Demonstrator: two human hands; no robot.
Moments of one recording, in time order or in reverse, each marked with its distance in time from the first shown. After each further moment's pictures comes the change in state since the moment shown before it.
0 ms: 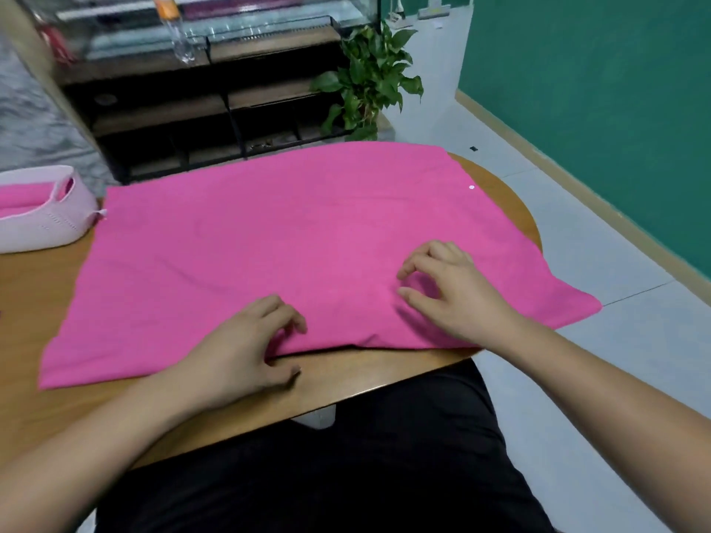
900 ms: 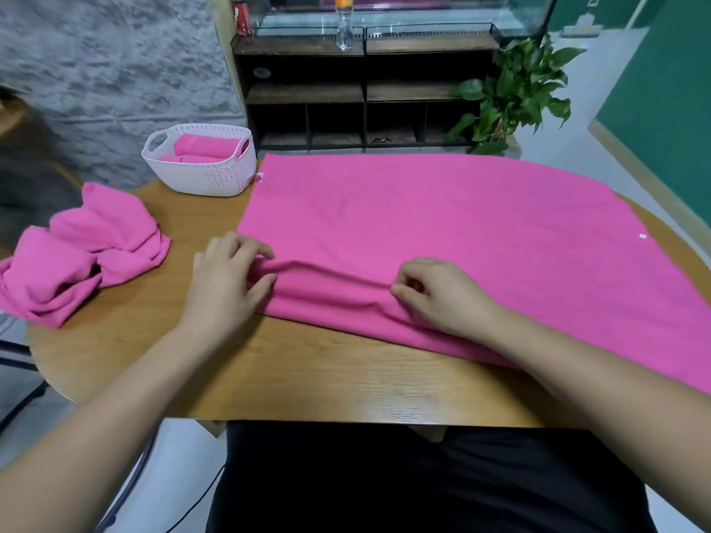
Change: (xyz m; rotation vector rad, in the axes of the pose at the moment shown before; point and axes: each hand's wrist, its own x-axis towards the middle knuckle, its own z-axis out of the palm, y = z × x) left_hand -0.106 -0.164 -0.056 0.300 0.655 -0.441; right_hand 0.127 -0.130 0.119 -0.006 -0.257 -0.278
